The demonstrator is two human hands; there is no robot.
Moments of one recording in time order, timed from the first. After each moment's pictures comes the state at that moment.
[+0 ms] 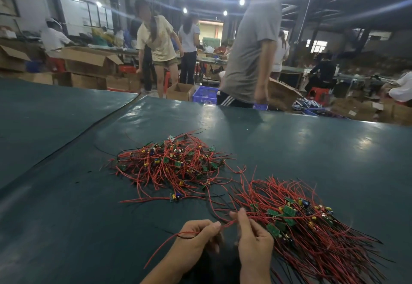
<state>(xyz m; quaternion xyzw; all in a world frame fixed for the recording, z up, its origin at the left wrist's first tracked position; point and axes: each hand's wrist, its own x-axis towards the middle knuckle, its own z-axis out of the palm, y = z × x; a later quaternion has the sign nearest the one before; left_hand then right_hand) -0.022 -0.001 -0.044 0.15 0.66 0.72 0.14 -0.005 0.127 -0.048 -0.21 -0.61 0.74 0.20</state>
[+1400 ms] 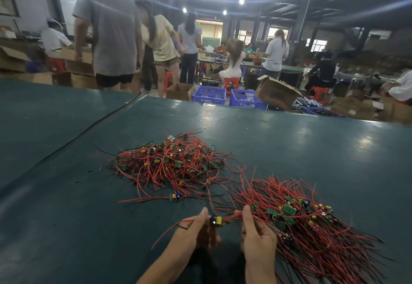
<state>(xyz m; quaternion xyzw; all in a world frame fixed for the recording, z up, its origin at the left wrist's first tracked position) -0.025 0.001 -0.048 0.01 0.59 0.79 0.17 -0.015 0.141 -0.065 -0.23 -0.61 0.73 0.19</state>
